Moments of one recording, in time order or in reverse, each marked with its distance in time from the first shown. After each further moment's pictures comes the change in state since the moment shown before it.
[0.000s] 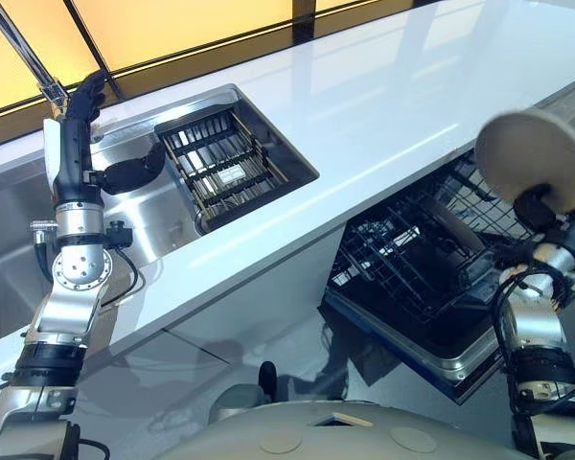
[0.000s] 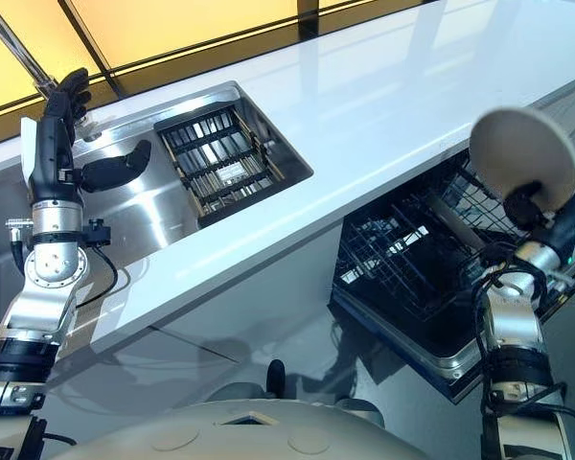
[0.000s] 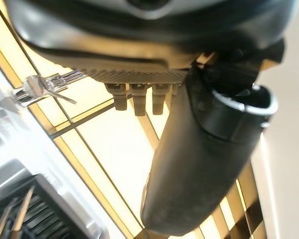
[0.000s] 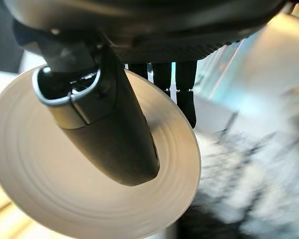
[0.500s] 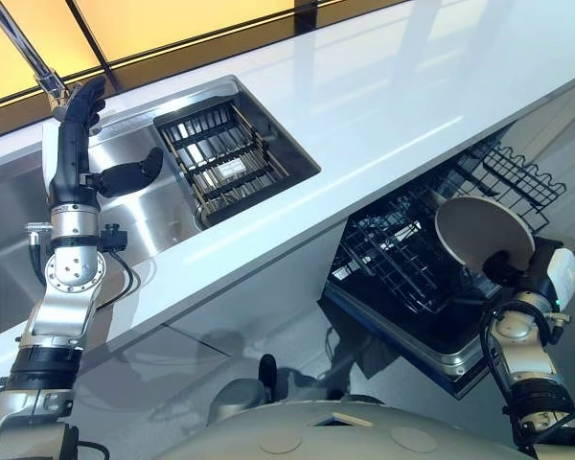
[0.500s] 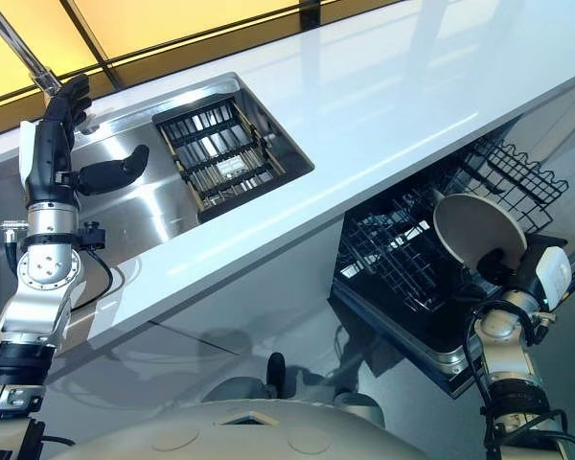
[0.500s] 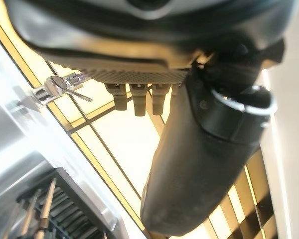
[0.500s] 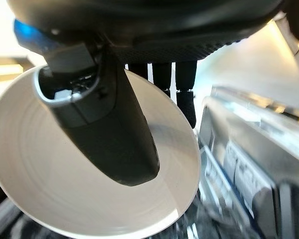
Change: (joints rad) left arm 0.021 -0.002 0.039 -0.001 -0.002 0.016 -0.044; right arm 0.081 0.012 0.125 0.082 -0.105 0.079 0.165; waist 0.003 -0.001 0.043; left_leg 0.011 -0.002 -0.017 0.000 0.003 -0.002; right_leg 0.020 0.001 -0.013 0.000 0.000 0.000
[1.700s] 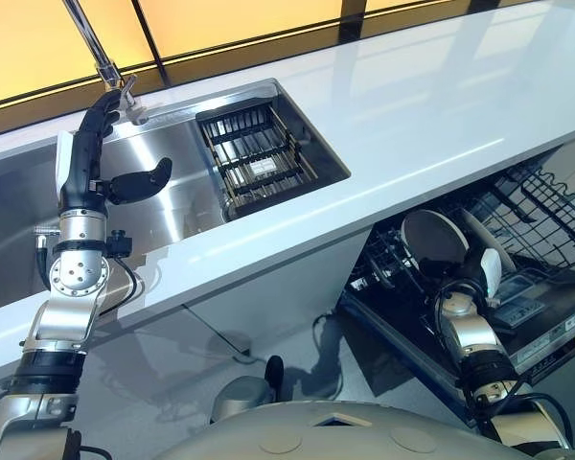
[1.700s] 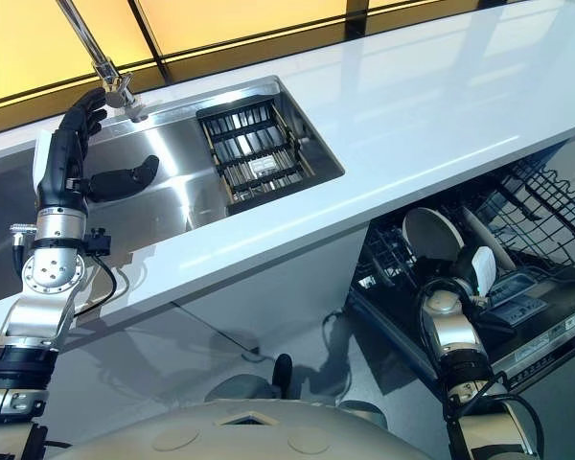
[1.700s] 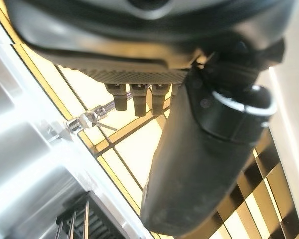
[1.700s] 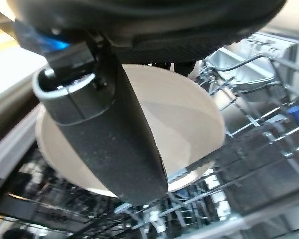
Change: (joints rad) left arm 0.002 -0.033 -0.007 -0.010 0.005 0.025 -0.052; right arm -0.145 0.126 0.131 -0.029 0.166 0.197 -0.082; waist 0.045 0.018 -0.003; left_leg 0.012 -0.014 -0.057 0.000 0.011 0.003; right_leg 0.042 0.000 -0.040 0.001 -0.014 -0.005
